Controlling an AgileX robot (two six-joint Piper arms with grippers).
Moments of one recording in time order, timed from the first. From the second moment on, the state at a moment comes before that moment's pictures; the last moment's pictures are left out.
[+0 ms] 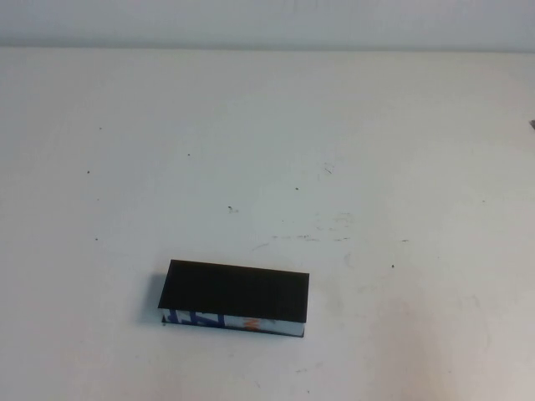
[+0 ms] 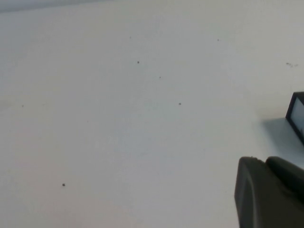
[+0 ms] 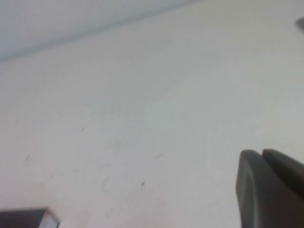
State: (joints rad) right arm 0.11 0.36 -0.32 0.27 0.38 0.07; left arm -0.20 0.12 0.03 0.01 0.22 0.05
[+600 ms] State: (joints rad) right arm -0.06 -0.01 0.02 0.27 0.13 0.06; left arm -0.20 -0.01 0.03 0.07 0.37 0.01
